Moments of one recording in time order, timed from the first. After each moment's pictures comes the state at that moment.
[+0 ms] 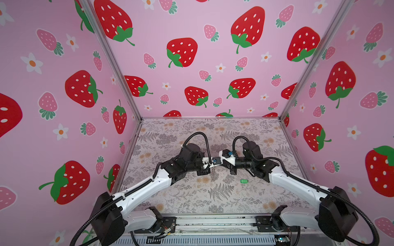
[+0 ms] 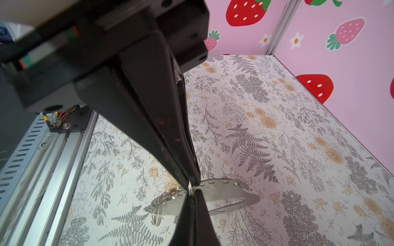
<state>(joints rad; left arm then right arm) -0.75 1.22 0.90 -0.26 0.30 0.73 0.73 1.25 0.78 -0.03 -0.66 -0.48</state>
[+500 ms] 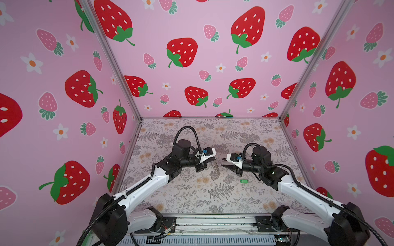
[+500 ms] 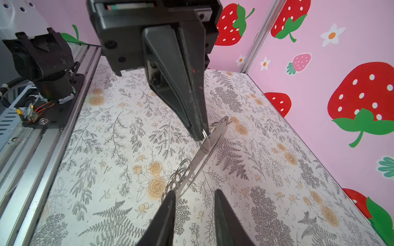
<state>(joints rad) -0.60 1.22 0.83 -0.02 0.65 0.50 0.68 1.08 0.64 0.07 -0.64 -0.52</state>
